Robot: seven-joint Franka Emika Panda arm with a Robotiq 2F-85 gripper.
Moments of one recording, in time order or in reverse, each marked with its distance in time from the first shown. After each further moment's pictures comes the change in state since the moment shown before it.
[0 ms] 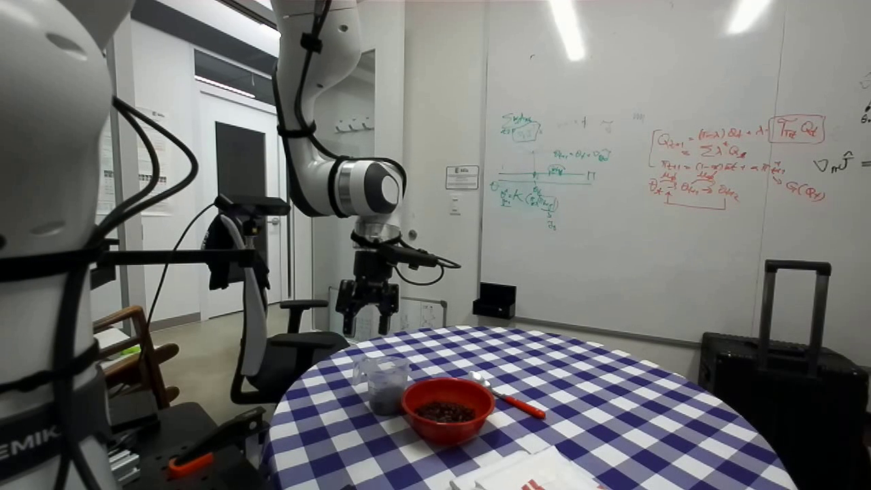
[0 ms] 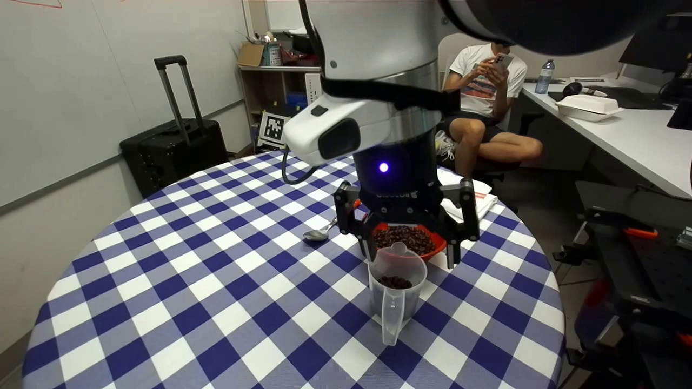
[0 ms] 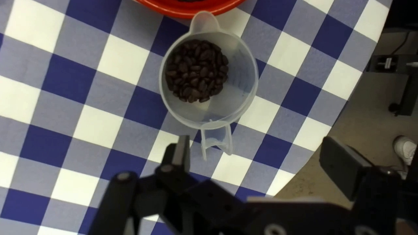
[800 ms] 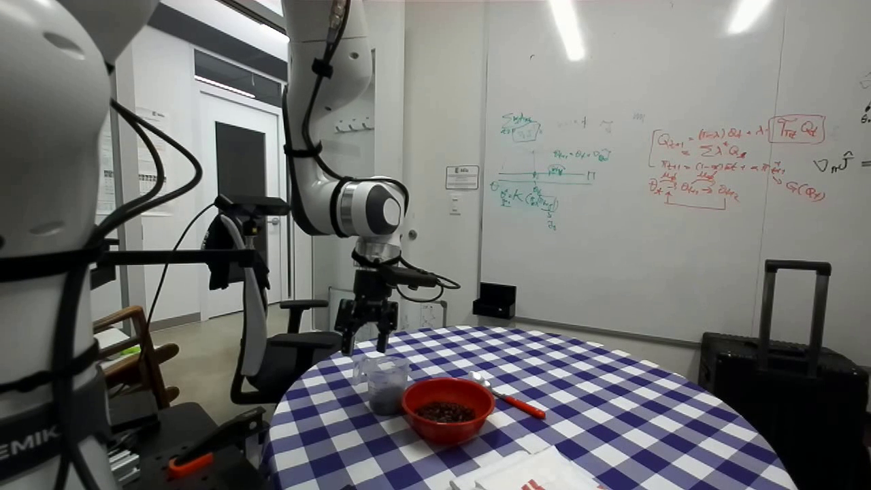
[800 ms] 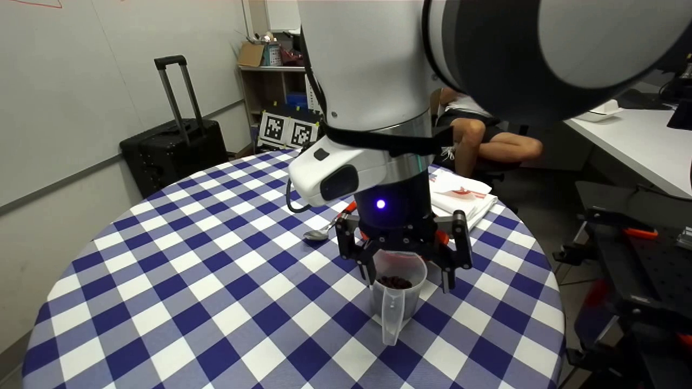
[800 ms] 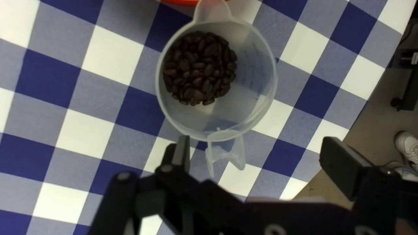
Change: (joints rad) arm -0.008 0.095 0.000 0.019 -0.002 0.066 -0.001
